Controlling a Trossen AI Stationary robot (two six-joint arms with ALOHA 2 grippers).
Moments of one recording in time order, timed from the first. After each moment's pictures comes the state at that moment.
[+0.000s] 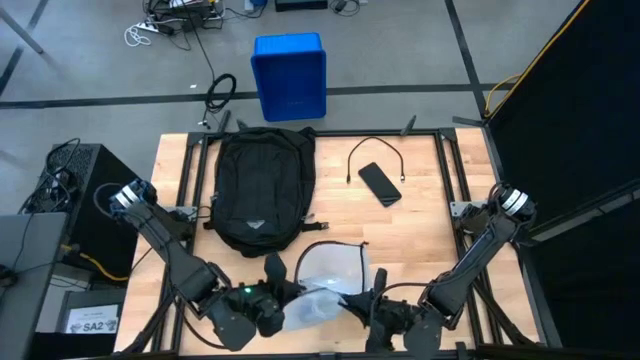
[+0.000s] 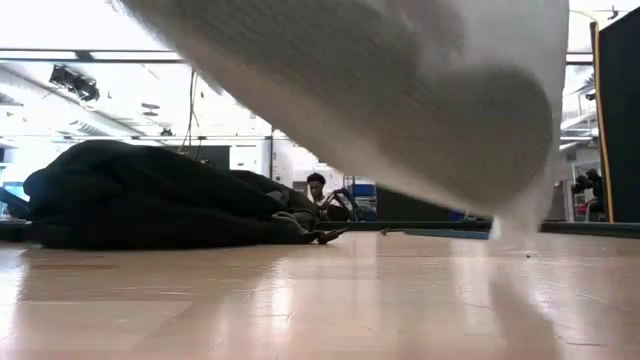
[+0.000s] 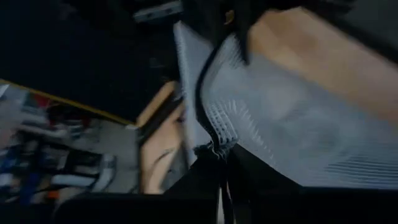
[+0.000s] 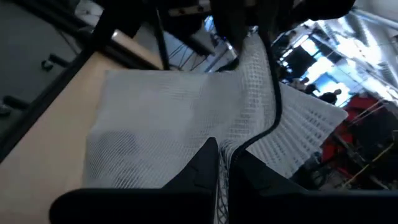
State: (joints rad) left arm -0.79 1.65 1.56 -0.60 -0.91 0.34; right arm 0.86 1.78 1.33 0.06 1.09 -0.31
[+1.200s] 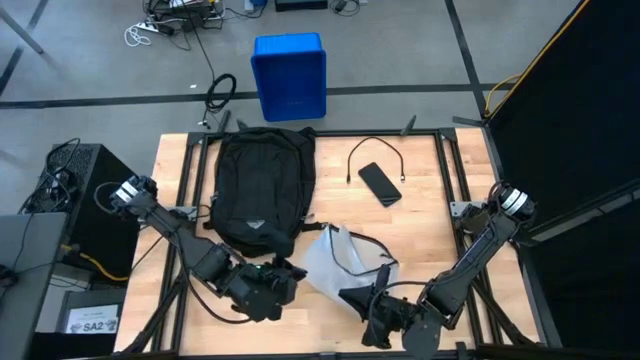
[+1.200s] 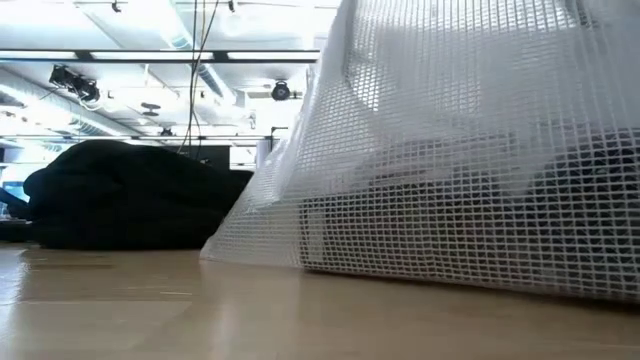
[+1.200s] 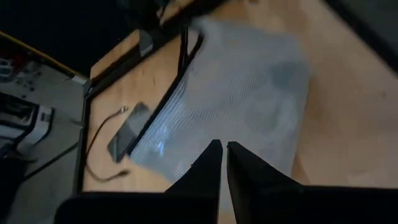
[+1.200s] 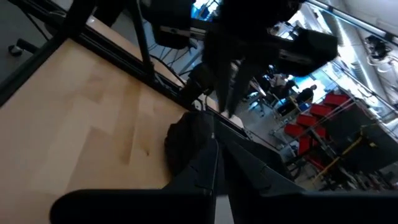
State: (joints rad) left arm -0.64 1.62 1.50 -0.67 -0.68 0.08; right arm 0.85 1.78 1.35 0.03 1.16 -0.34
